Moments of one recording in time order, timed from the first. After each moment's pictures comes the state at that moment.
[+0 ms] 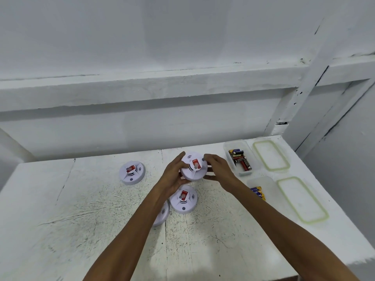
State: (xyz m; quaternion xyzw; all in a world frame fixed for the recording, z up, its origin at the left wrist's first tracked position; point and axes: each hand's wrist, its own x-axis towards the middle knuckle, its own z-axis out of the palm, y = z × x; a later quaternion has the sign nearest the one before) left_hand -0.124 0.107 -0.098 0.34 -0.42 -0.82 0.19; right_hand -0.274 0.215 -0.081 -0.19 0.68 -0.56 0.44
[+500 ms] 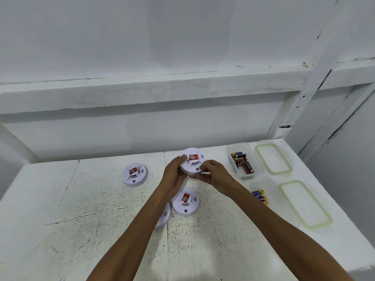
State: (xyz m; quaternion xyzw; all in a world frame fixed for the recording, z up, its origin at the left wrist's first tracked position) left_hand -0.124 0.110 -0.087 0.32 -0.38 -0.83 0.27; right_hand -0.260 0.212 -0.070 -0.17 0.55 -0.60 0.56
